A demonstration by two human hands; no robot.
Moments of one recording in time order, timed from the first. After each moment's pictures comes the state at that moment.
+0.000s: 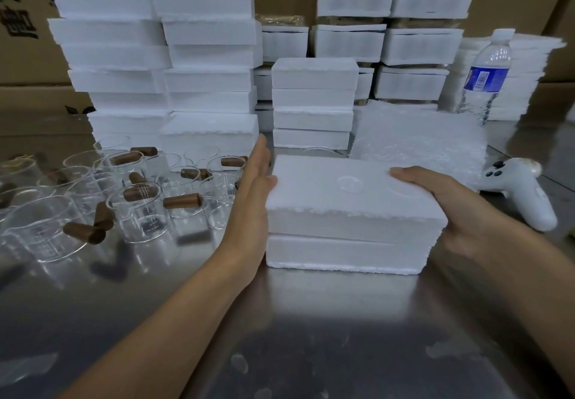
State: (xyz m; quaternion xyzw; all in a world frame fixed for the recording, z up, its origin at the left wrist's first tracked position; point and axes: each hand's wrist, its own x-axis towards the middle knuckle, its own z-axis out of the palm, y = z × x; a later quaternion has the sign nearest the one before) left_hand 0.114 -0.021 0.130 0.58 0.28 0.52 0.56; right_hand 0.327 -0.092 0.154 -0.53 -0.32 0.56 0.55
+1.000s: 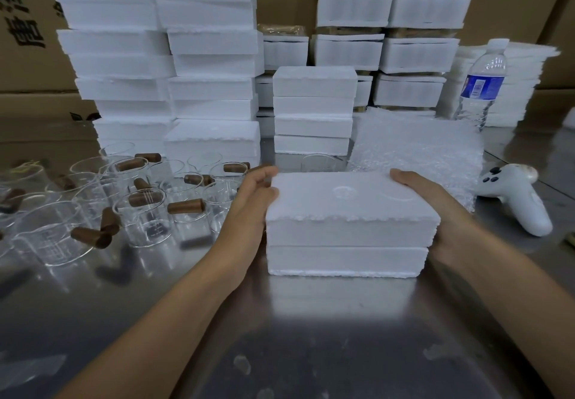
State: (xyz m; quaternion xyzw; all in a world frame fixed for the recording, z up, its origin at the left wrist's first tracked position) left_hand 0.104 -0.012 0.126 0.58 0.34 0.48 0.56; right_hand 0.321 -0.084 0.143 -0.55 -0.28 0.50 0.61
